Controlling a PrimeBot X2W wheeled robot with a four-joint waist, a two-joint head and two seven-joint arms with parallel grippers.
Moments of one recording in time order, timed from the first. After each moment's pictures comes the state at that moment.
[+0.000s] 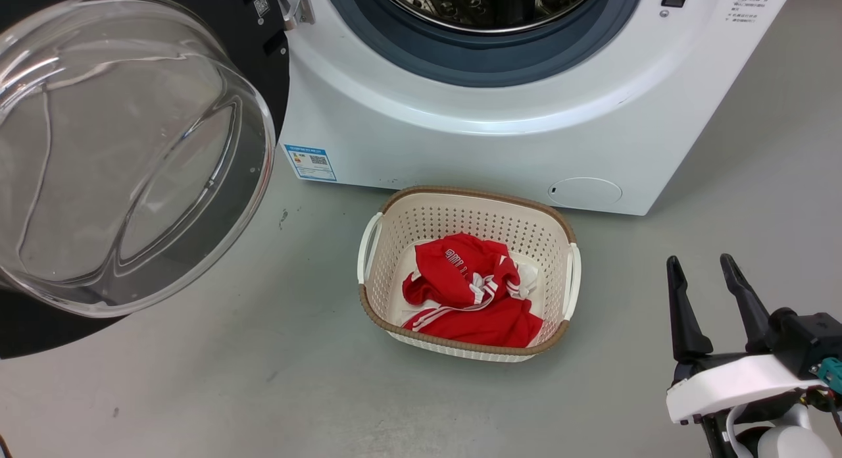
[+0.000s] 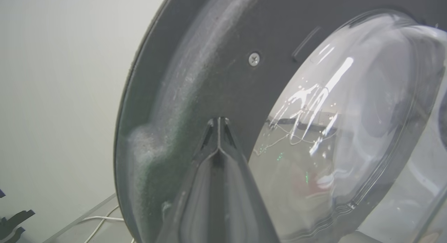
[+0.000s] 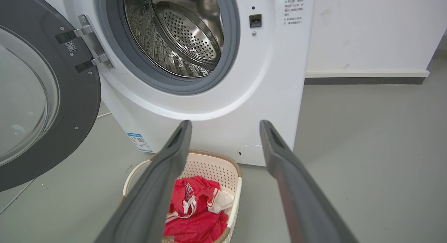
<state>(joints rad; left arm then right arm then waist) -0.22 0.43 0.41 0.30 -0.32 0.03 -0.26 -0.05 -0.05 -0.05 0.03 0.15 0.13 -0.12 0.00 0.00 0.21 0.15</state>
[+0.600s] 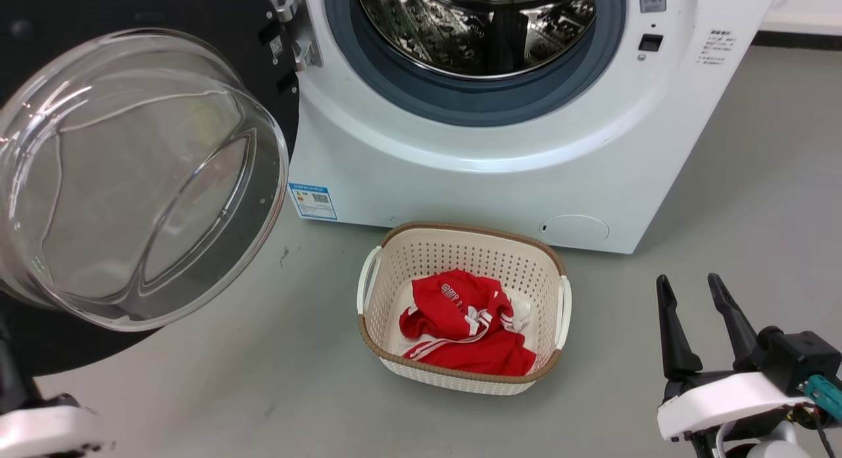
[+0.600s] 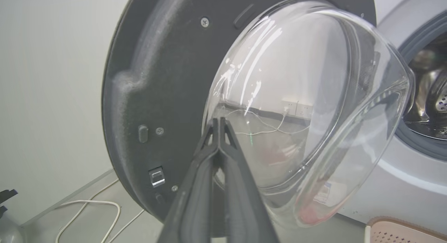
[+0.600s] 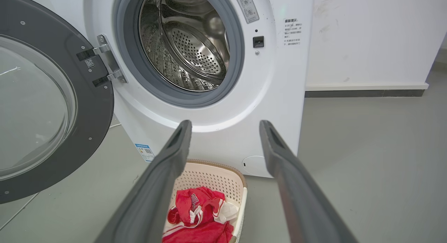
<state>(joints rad) -0.04 0.16 0.47 0.11 -0.12 -0.05 -0.26 -0.03 -0.05 -0.03 0.09 0.18 0.13 -0.17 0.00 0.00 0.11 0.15</state>
